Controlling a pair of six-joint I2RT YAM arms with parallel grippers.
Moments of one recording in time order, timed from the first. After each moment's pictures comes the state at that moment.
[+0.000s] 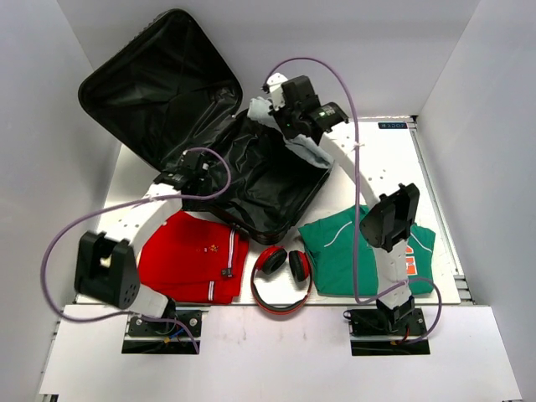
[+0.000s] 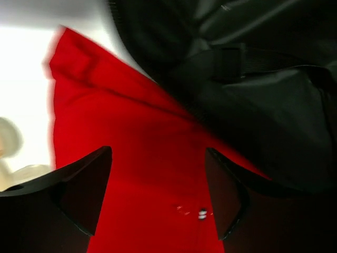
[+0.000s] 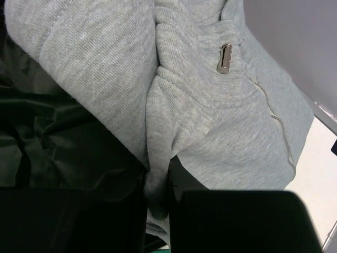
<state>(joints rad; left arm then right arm) -0.34 1.44 1.09 -0.73 -0.37 -0.25 0.61 2.07 2.24 -0.81 0.08 -0.20</state>
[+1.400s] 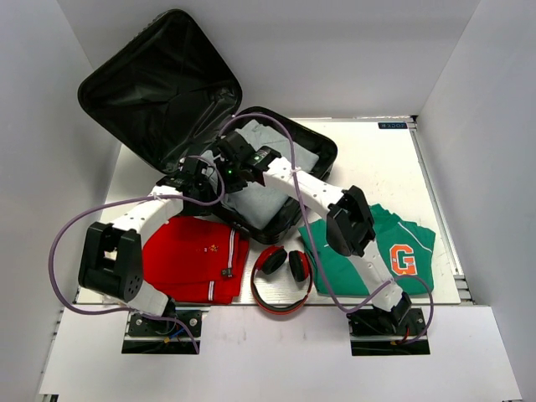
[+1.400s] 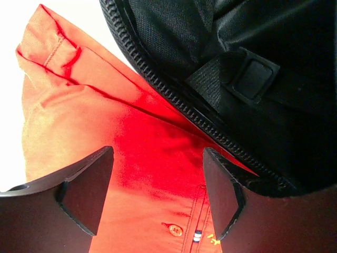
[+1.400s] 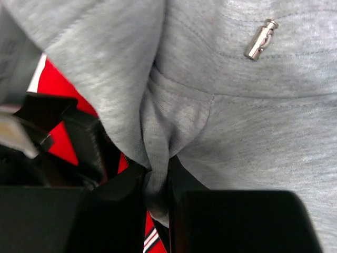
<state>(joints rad) -0.31 1.51 1.01 -0.62 -0.33 -0.32 0.92 2.27 2.16 -0.72 -0.11 0.52</state>
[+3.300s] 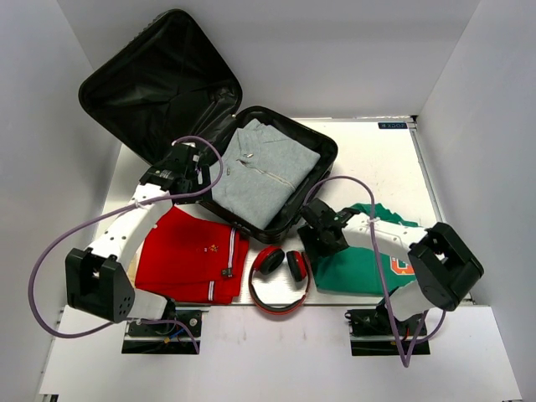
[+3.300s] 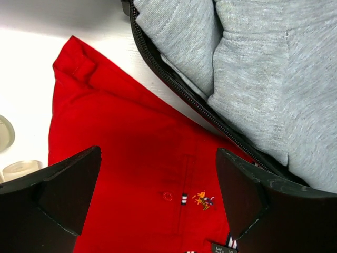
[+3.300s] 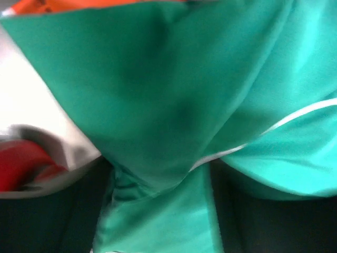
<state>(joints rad) -0.31 1.37 1.17 -0.79 -0.30 -0.32 0.78 1.48 0.79 -0.59 0.13 0.32</state>
